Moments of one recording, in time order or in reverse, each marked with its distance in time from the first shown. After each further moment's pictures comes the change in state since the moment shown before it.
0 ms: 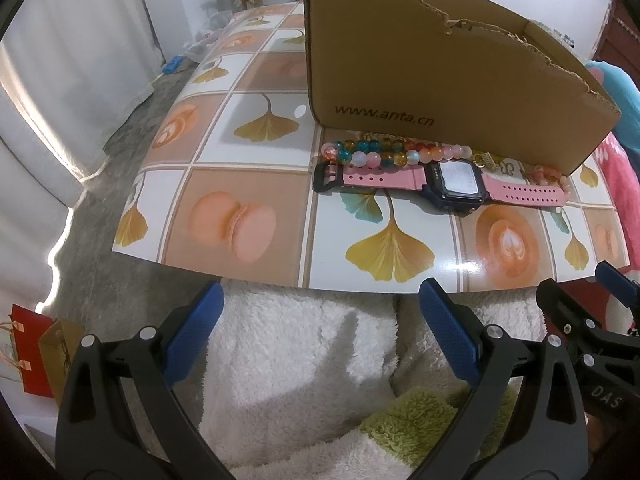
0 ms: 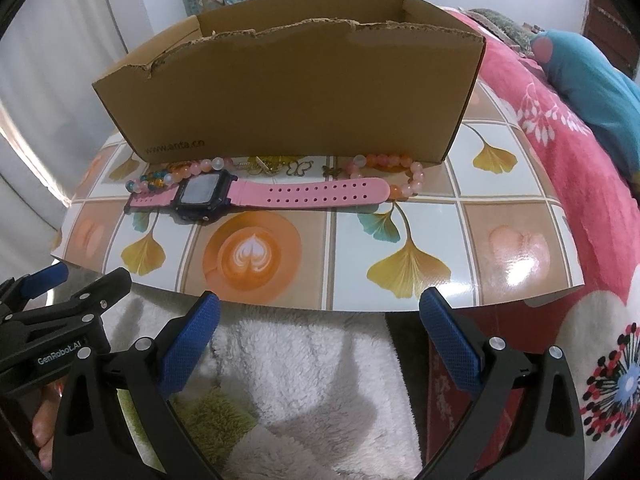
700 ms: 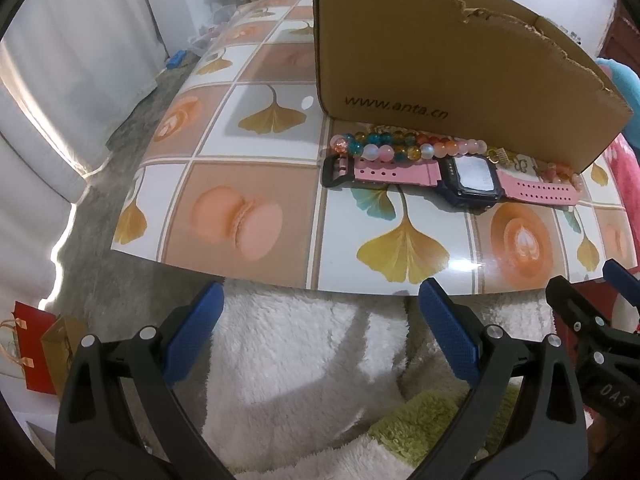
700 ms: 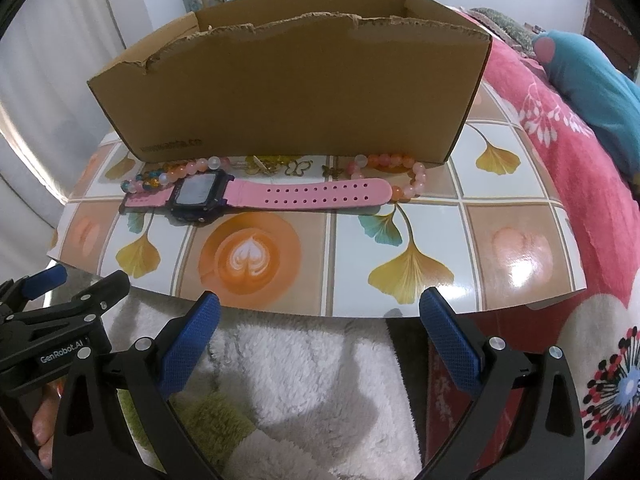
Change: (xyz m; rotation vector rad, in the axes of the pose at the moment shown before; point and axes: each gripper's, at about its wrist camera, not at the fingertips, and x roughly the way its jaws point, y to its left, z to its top) left arm 0.016 0.006 0.005 -0.003 0.028 0.021; right arm 0.004 0.003 0.002 -0.004 0.032 -0.018
